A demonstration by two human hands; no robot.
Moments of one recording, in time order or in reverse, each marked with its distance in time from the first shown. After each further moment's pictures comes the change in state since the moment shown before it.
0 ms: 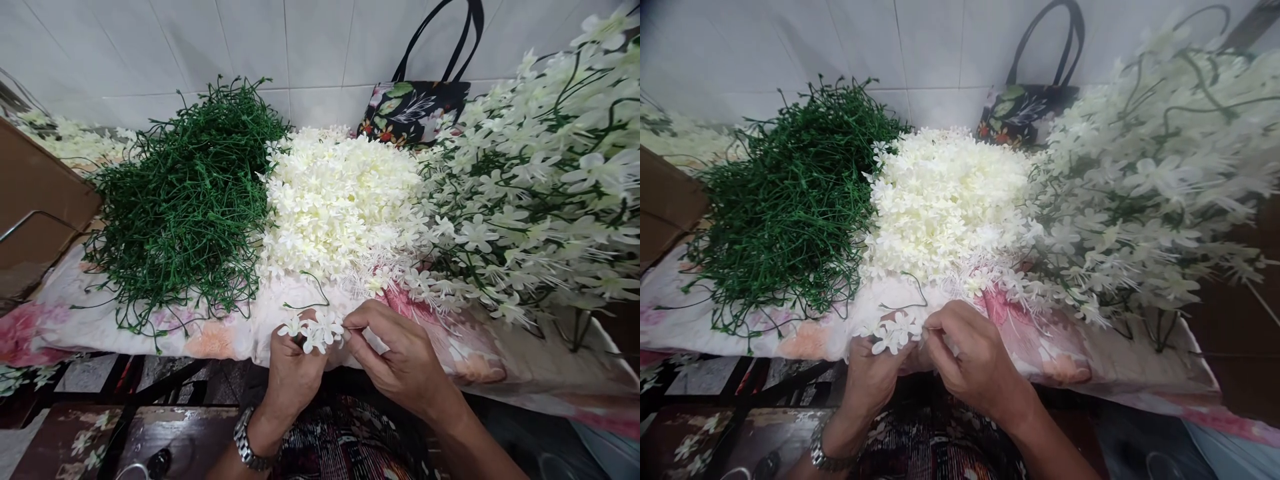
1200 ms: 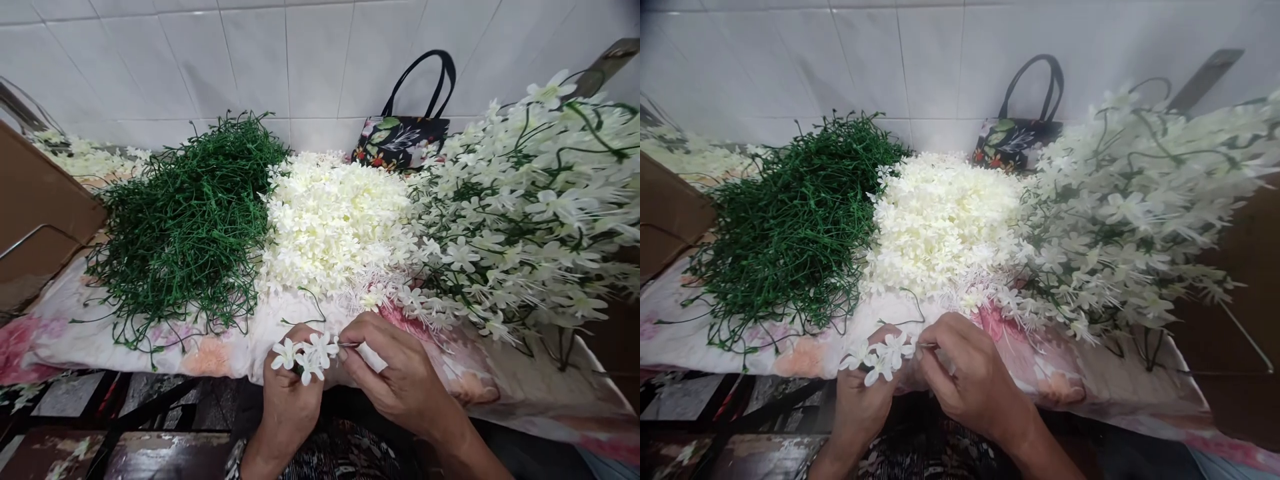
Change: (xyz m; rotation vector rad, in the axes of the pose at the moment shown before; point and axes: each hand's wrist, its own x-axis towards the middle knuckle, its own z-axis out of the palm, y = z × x) left_hand -0.005 0.009 0.000 0.017 0.105 0.272; right_hand 0.009 -0.006 -0.007 0.015 0.009 -0.052
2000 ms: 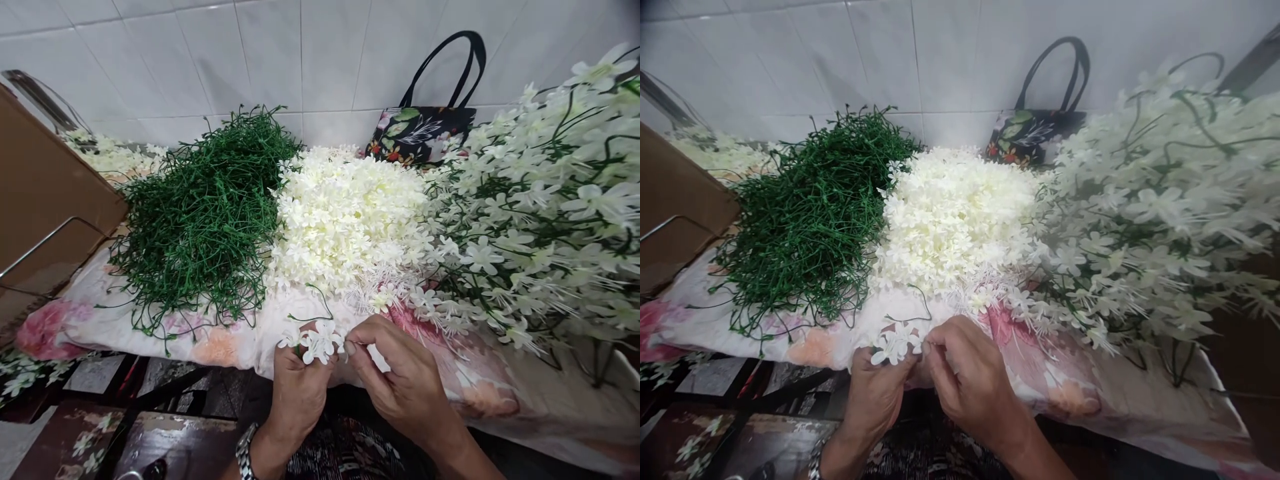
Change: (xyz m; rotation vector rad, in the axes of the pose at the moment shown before) left_hand -0.008 -0.014 0.009 -0.338 0.058 -0.412; right_hand -0.006 0.001 0.009 -0.008 0.067 0.025
